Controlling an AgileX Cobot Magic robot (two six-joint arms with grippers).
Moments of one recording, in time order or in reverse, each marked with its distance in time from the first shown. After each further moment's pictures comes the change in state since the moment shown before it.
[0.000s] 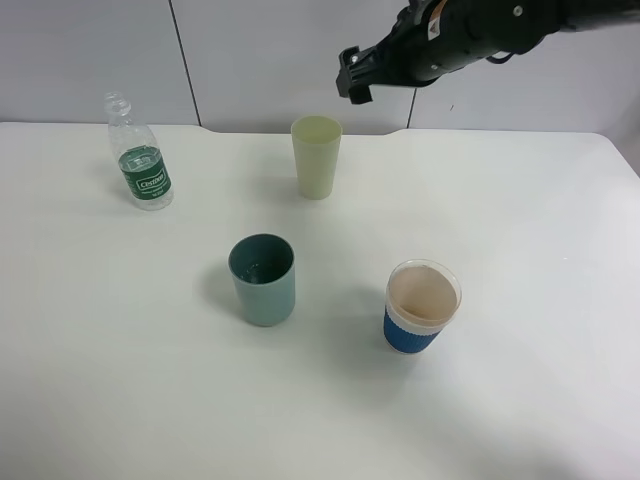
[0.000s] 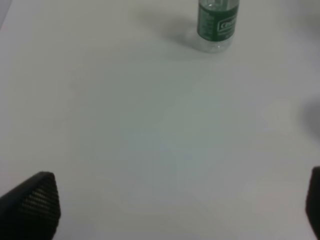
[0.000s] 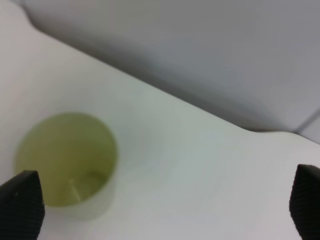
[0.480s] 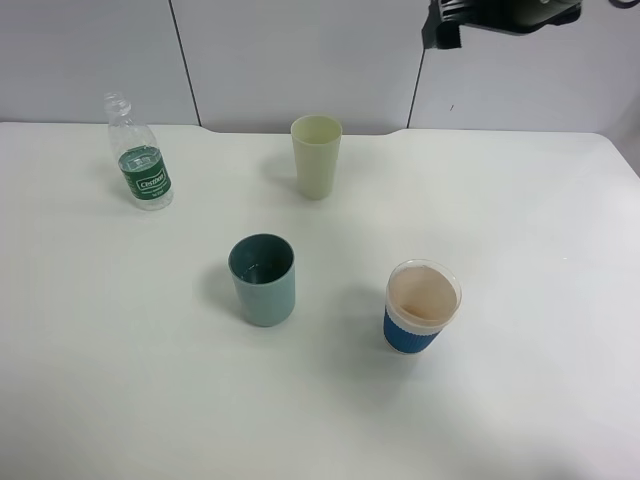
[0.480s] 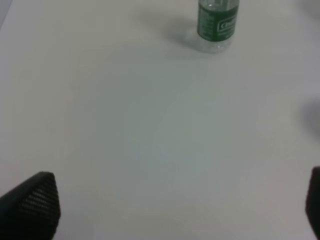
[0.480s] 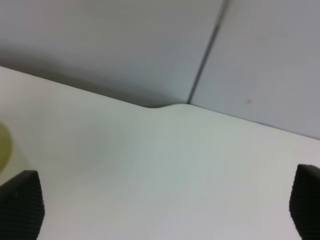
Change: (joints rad) left arm 0.000 0.000 0.000 0.000 0.000 0.000; right arm -0.147 -0.202 0.000 0.020 0.219 -0.006
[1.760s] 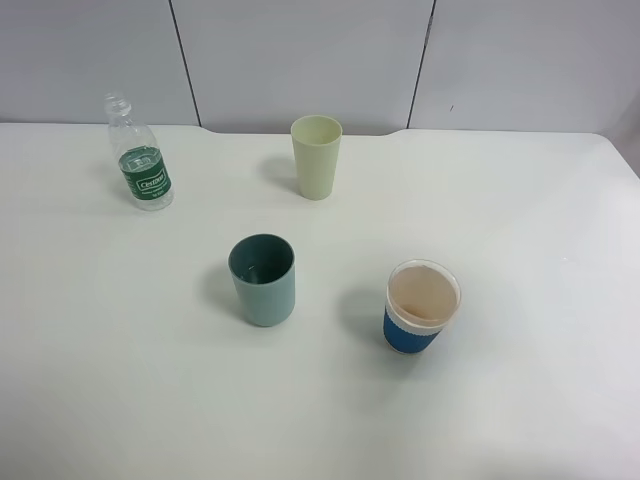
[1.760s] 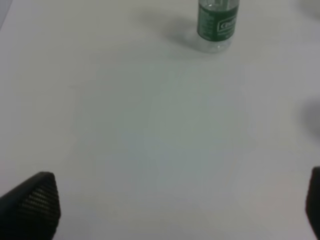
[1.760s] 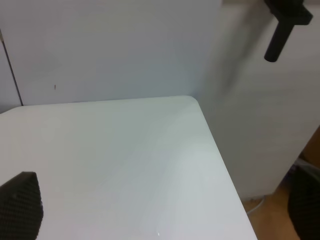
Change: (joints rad) left arm 0.000 0.000 0.000 0.000 0.000 0.000; right arm -0.477 -1.145 0.465 0.181 0.356 -0.229
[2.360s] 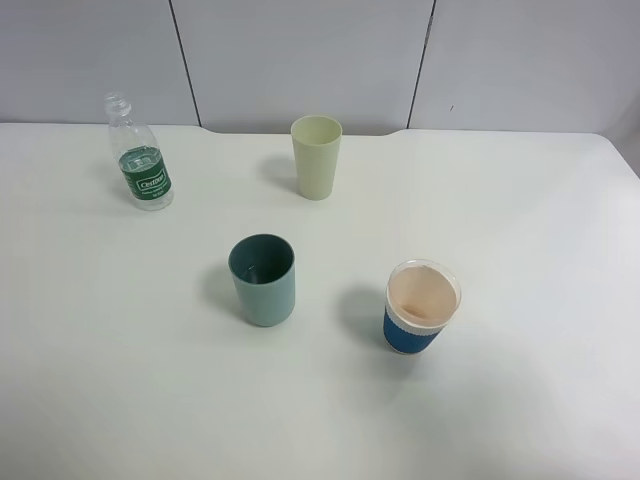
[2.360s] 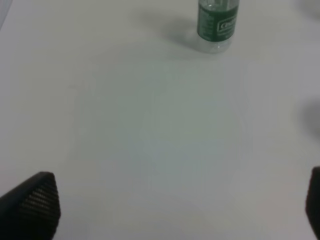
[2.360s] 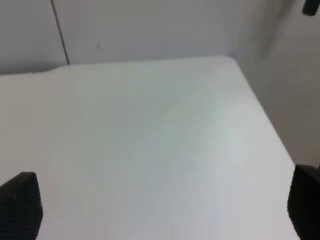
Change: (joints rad) left arm 0.000 0.000 0.000 0.000 0.000 0.000; right arm 0.000 -0.405 0.176 0.140 0.240 -0.050
